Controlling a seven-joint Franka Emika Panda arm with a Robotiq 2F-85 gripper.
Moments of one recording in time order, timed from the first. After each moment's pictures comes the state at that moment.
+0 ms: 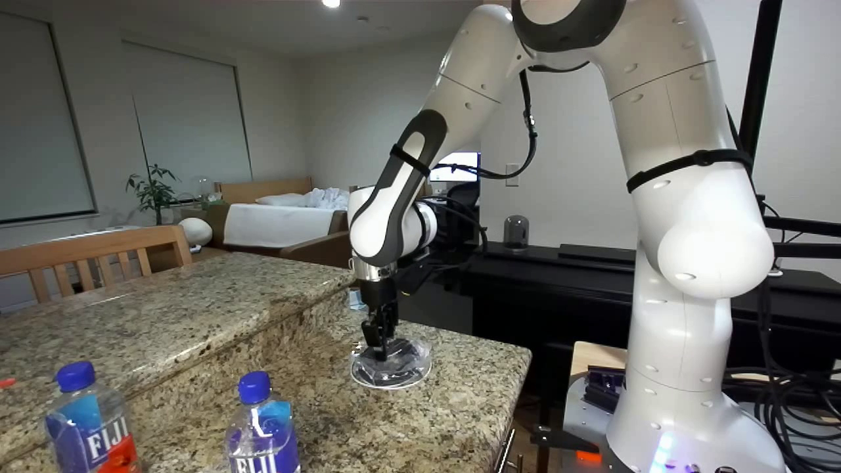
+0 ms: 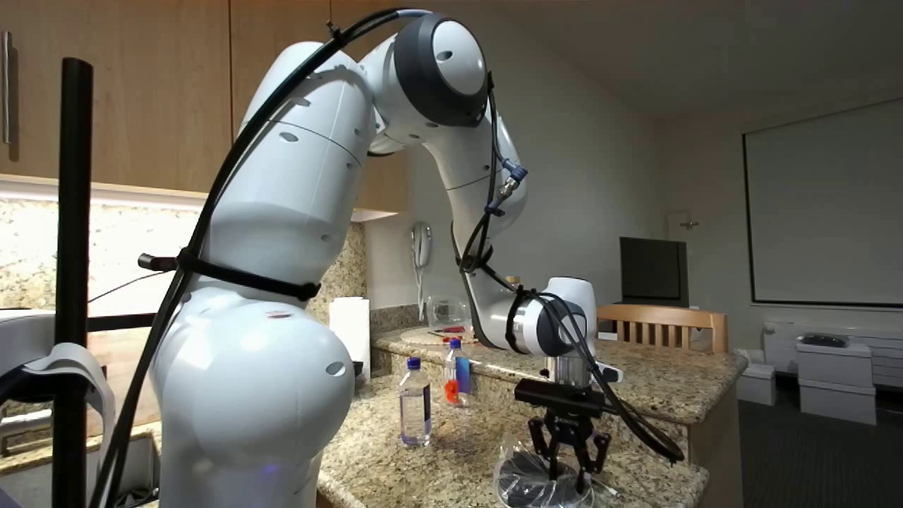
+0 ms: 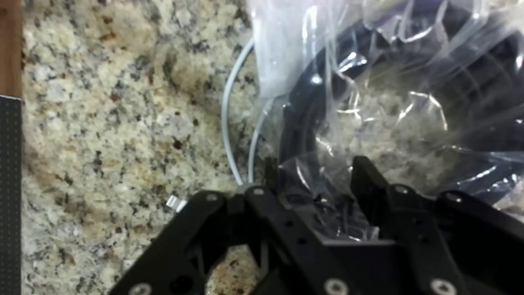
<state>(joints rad) -0.04 0.29 0.00 -2.34 0.03 2.56 -0.25</state>
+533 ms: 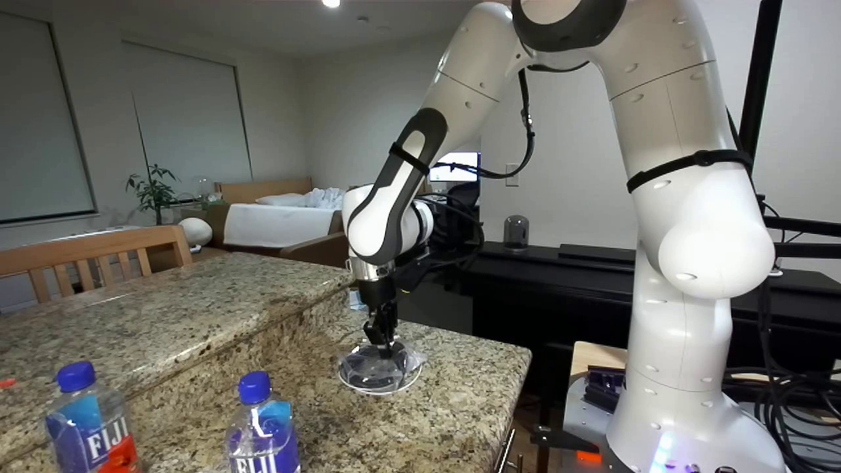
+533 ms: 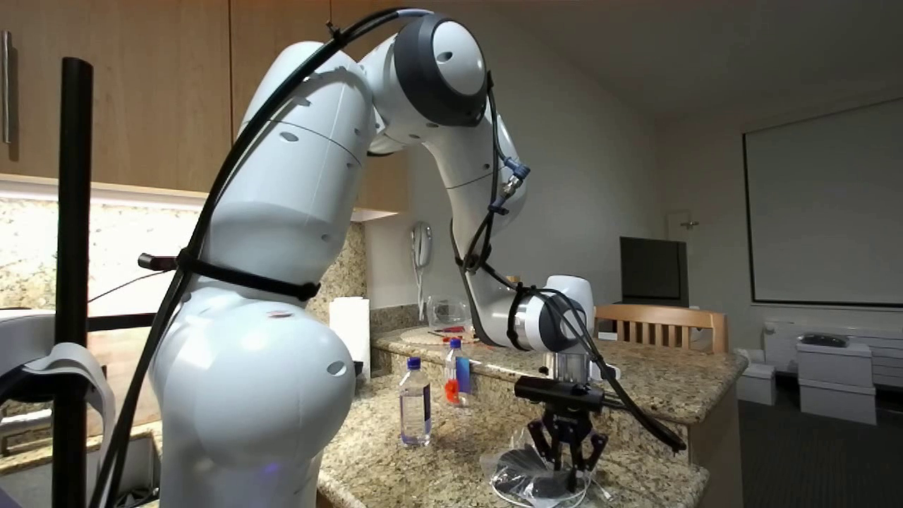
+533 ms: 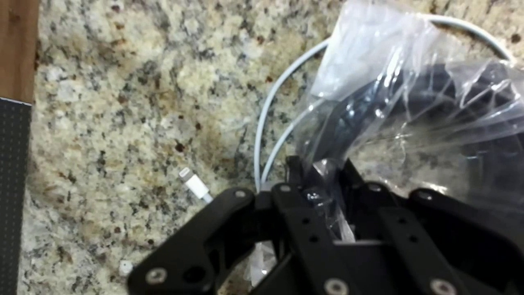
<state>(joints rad) -0.03 0.29 0.00 -2.33 -0.01 2.50 -0.23</state>
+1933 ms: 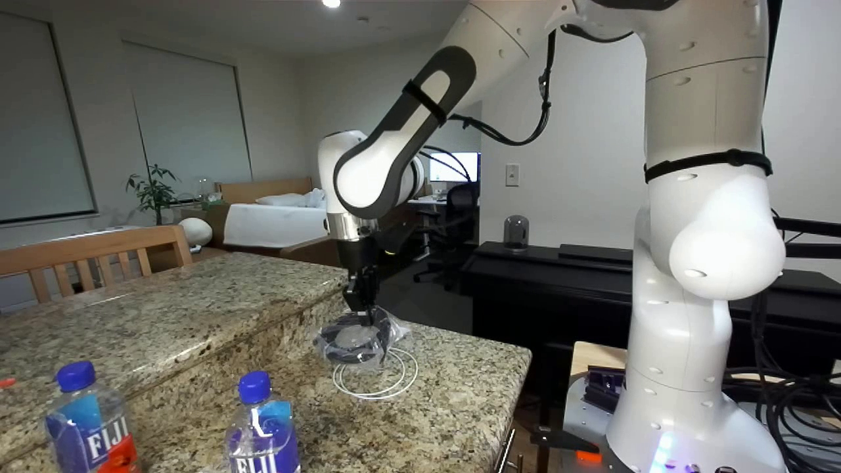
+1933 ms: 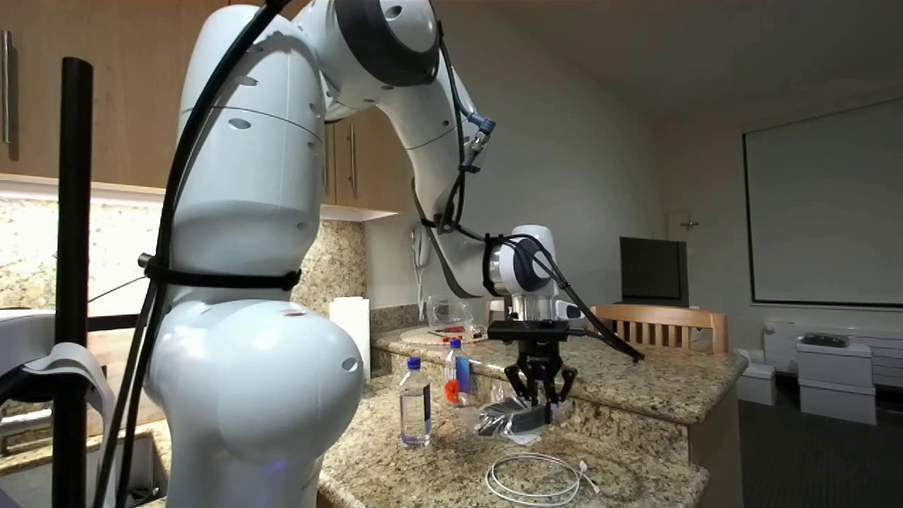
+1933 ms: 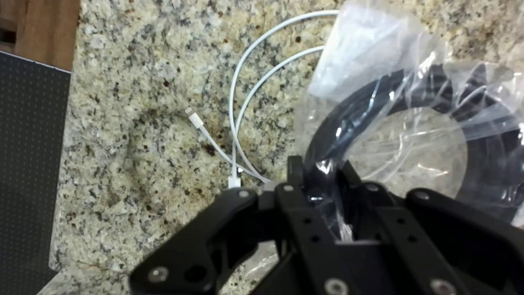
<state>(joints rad) 0.05 0.07 0.02 -2.33 -0.09 2.35 -0.12</state>
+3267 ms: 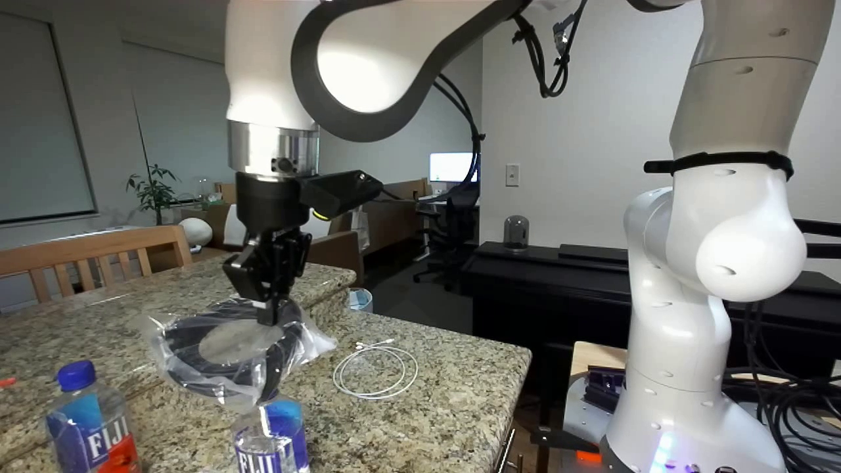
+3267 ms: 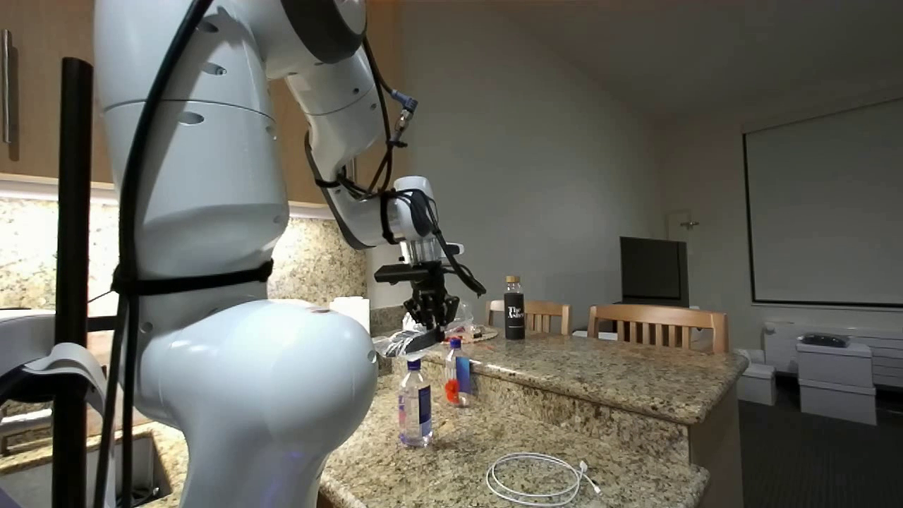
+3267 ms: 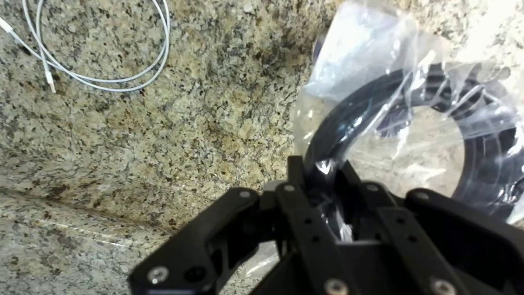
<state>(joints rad) 0.25 -0.15 0.31 -2.29 -0.07 2.32 0.34</state>
